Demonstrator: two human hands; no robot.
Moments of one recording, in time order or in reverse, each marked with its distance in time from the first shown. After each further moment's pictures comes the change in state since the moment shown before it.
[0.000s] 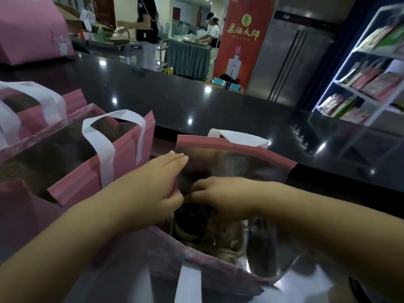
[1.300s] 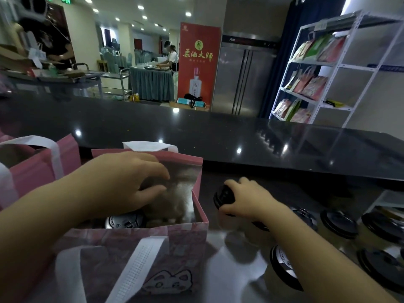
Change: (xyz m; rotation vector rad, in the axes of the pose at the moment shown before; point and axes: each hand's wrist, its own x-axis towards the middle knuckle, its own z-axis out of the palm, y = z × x) left_hand 0.048 0.118 -0.010 0.335 -0.021 0.322; right_hand -0.161 0.094 0.101 0.368 0.240 0.863
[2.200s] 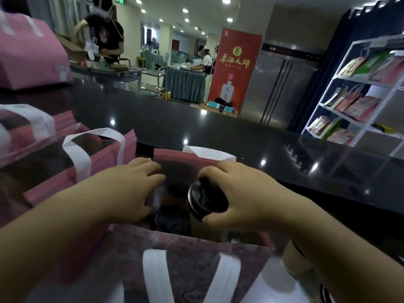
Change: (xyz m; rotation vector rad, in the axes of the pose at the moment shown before) left_hand -0.061 -0.080 0.027 0.191 -0.281 -0.292; right_hand -0.032 -0.153 -0.084 -0.128 0.135 -0.622
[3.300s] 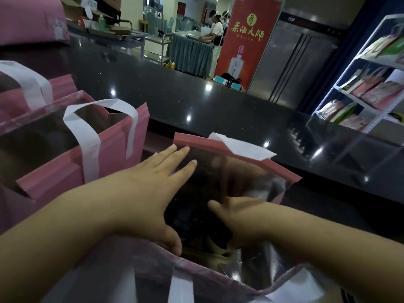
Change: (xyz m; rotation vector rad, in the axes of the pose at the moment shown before) left_hand -0.005 0.000 0.022 -0.233 -0.053 0.123; right_hand 0.045 0.010 0.100 -0.129 -0.520 -0.057
